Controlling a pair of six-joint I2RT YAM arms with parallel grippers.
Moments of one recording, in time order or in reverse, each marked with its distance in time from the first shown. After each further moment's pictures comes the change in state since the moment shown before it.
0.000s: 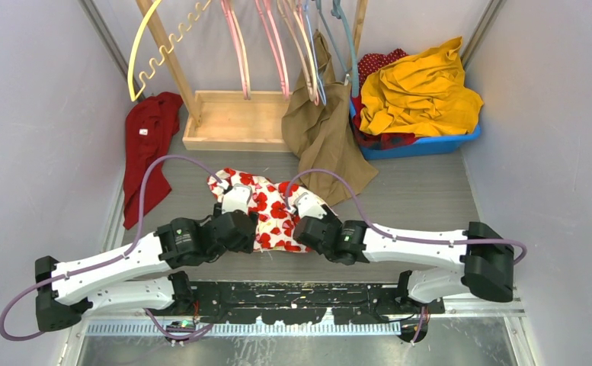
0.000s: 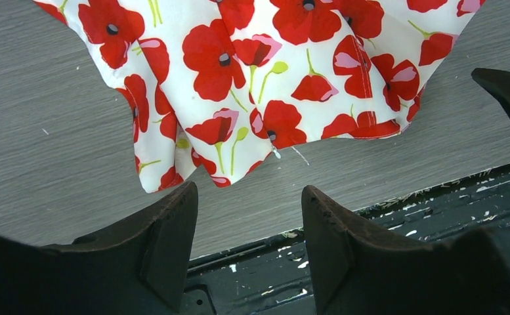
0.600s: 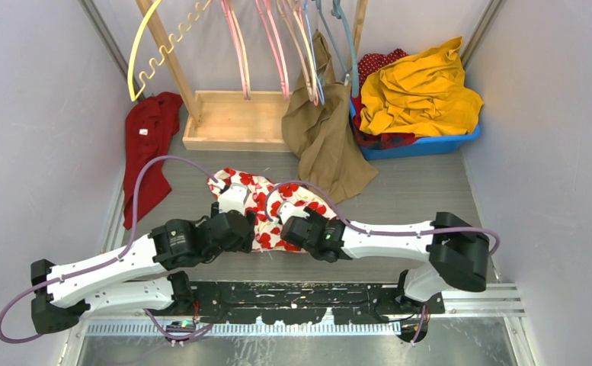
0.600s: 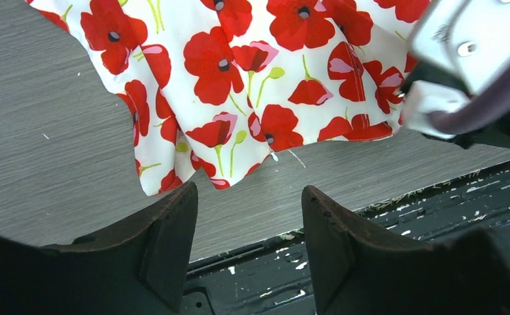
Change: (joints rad) left arm 0.000 -0.038 -0.005 0.007 -0.004 0.006; right arm -0.001 0.176 0.037 0.100 -0.011 -0.285
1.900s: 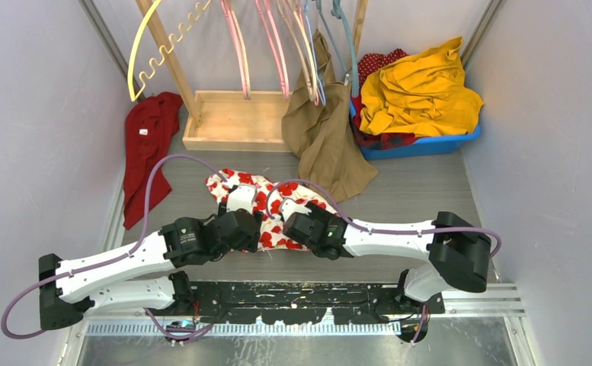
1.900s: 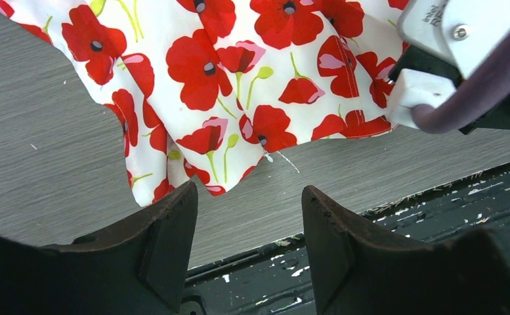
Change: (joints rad) left arm 0.000 0.063 0.000 0.053 0.013 0.024; right arm -0.034 0.013 -0.013 0.028 0.061 -0.094
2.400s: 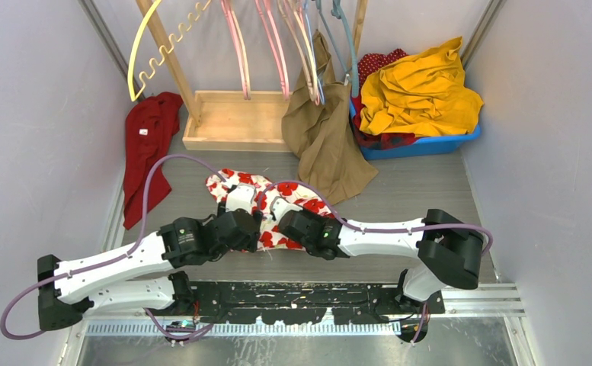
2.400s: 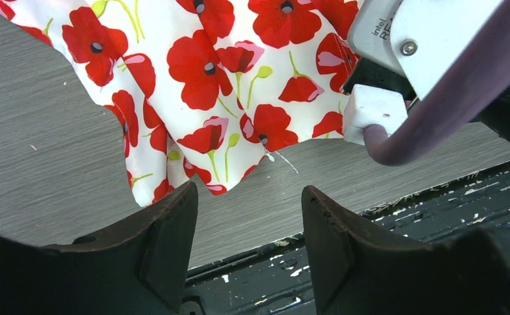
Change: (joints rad) left arm 0.000 -0.008 0.000 0.000 0.000 0.000; right arm -0.001 0.056 -0.009 0.208 0.017 -0.123
